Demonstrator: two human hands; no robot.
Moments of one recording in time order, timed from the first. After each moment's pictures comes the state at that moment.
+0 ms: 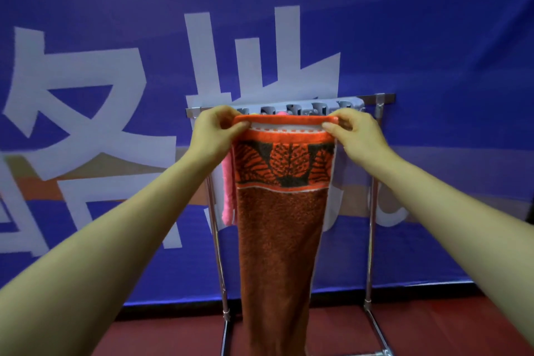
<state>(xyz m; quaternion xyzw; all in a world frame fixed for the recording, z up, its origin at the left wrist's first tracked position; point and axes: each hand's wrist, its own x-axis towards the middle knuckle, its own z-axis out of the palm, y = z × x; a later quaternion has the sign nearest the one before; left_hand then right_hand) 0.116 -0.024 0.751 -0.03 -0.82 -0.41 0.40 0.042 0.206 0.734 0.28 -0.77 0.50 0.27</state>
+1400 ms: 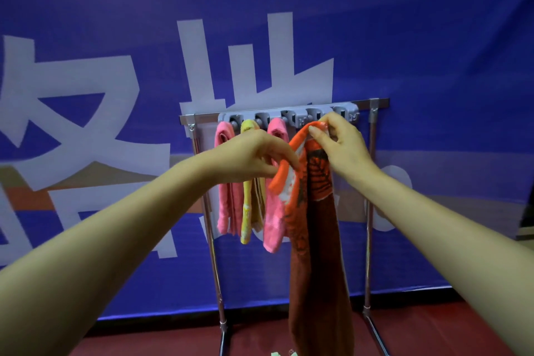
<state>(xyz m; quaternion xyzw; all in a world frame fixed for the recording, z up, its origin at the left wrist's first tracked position) 0.142 0.022 0.771 -0.29 -0.94 -0.16 0.12 0.045 0.194 0.724 0.30 -0.74 0.53 0.28</state>
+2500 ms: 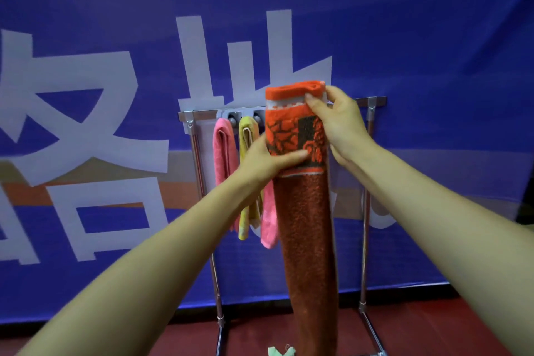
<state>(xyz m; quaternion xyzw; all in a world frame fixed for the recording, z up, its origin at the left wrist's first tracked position) 0.113 0.059 0.723 -0.14 -0.74 -0.63 0.21 0.063 0.180 0.762 0.31 -0.57 0.74 0.19</state>
